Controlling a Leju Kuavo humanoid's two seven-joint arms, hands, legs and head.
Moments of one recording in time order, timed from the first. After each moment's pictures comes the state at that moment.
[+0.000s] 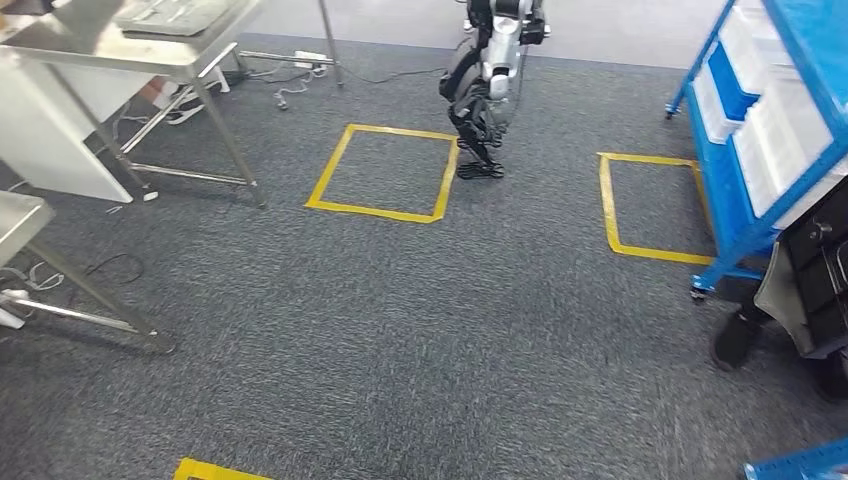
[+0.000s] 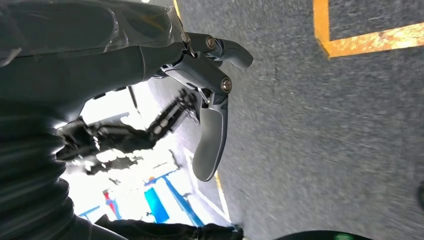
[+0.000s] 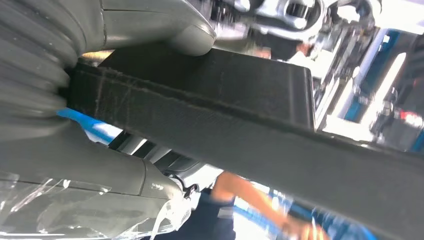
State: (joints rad) left arm -0.12 0.08 -0.94 -0.23 0.88 0.01 0.36; right arm -0.63 -0.83 0.10 -2.36 -0.04 -0.55 0.60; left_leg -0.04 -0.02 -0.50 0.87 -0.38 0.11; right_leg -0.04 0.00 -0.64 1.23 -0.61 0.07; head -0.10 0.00
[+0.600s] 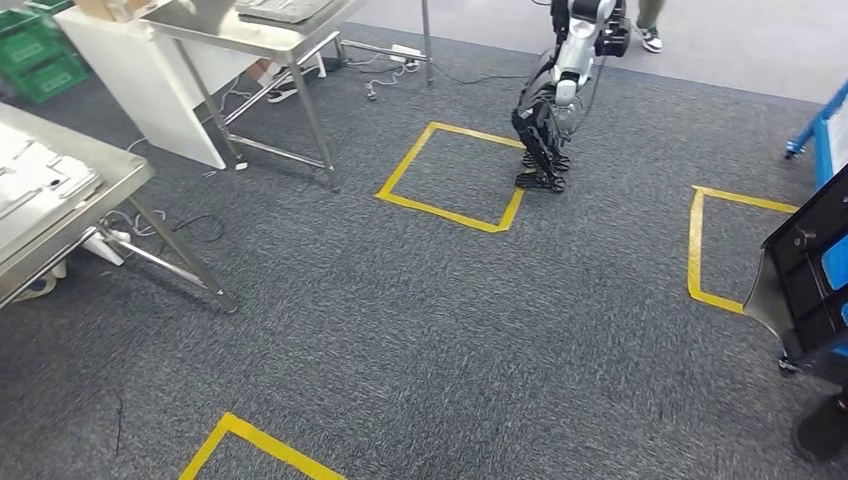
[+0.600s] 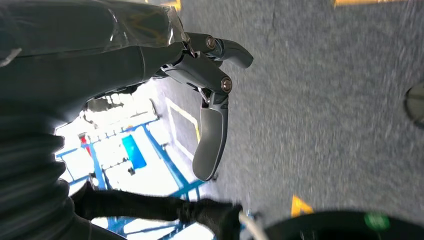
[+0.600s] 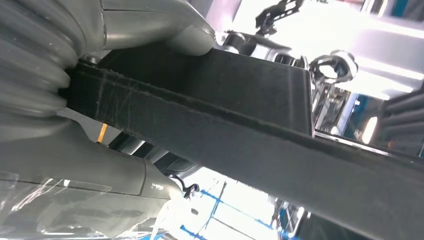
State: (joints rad) left arm -0.11 0.07 -0.94 -0.23 0.89 0.01 0.36; right arm -0.60 -0.83 0.10 -2.37 -0.04 -0.55 0.59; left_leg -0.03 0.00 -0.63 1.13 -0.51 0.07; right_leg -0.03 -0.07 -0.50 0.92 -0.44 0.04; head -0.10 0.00
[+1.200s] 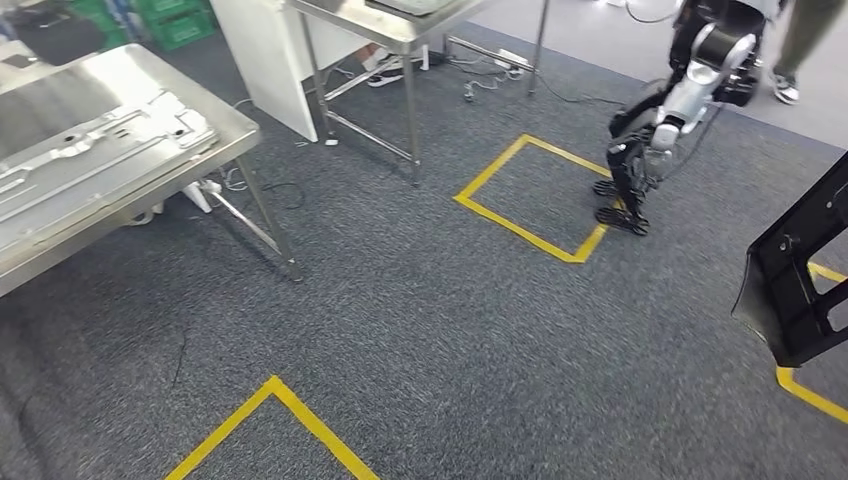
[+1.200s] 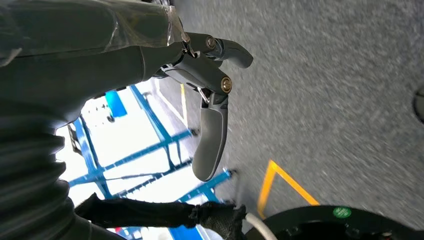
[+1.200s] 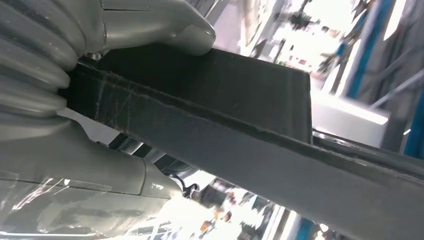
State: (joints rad) left arm -0.12 0.06 -0.94 -0.23 0.90 0.01 0.36; right arm -0.58 -0.82 0.10 -2.38 -0.02 -0.54 0.58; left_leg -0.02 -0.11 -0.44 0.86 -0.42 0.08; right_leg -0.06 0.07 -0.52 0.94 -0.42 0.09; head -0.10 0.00
